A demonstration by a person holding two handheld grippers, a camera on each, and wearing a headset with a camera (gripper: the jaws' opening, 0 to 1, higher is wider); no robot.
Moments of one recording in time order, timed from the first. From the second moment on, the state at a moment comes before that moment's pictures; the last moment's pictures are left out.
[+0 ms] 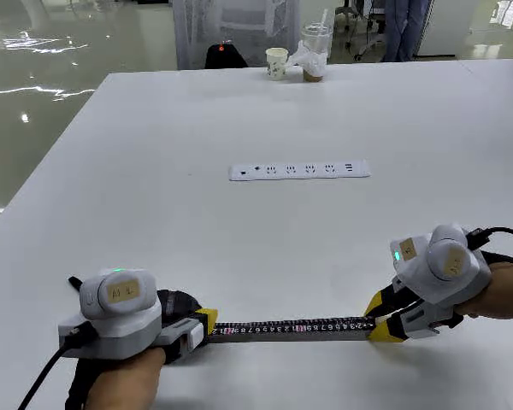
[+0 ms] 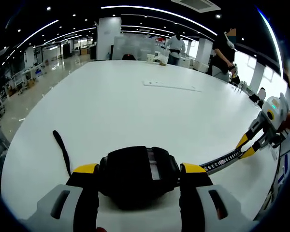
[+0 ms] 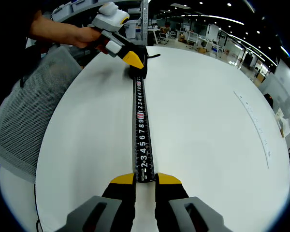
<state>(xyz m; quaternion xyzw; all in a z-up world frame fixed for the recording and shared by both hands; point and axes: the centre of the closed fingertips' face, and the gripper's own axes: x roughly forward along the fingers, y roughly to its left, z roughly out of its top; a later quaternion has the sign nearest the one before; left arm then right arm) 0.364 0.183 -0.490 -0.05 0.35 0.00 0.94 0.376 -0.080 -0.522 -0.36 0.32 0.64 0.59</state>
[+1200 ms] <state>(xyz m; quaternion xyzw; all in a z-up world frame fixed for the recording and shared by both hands) 0.361 0.183 -0.493 -0.02 0.38 0.01 0.92 0.375 -0.080 -0.522 -0.37 0.32 0.64 0.59</state>
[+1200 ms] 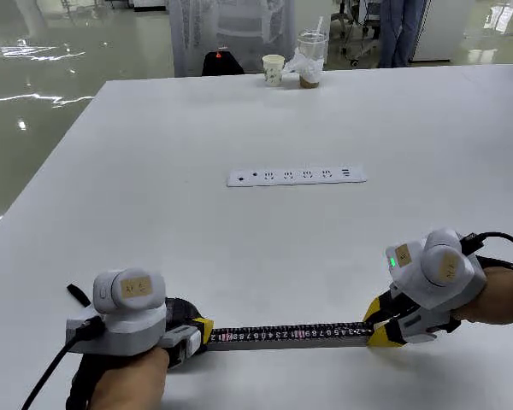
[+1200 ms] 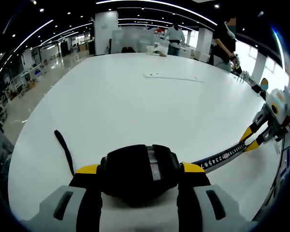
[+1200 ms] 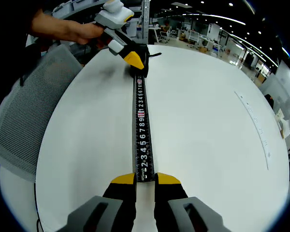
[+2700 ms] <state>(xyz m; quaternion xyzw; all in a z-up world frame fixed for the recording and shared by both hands) 0.360 0.184 -0.494 -0.04 0.39 0.00 0.92 0.374 -0.079 -0.520 -0.38 0.33 0.64 0.58</state>
